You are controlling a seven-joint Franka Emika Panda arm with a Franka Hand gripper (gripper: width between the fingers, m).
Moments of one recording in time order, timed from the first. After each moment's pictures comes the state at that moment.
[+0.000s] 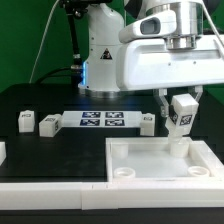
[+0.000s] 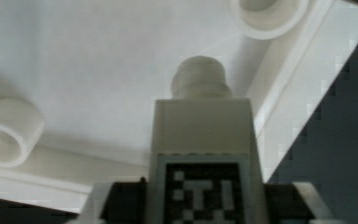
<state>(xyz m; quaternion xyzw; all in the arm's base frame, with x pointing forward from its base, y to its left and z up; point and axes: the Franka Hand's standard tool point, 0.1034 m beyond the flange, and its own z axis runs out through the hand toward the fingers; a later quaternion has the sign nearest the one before) 0.556 0.103 0.096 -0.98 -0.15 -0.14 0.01</state>
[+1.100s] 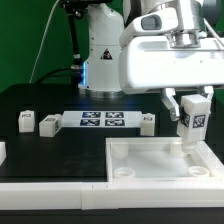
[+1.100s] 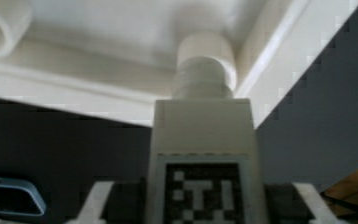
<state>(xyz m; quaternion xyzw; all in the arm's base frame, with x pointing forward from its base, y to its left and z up) 0.618 0.108 0.104 -0.95 -0.16 -0.26 0.02</state>
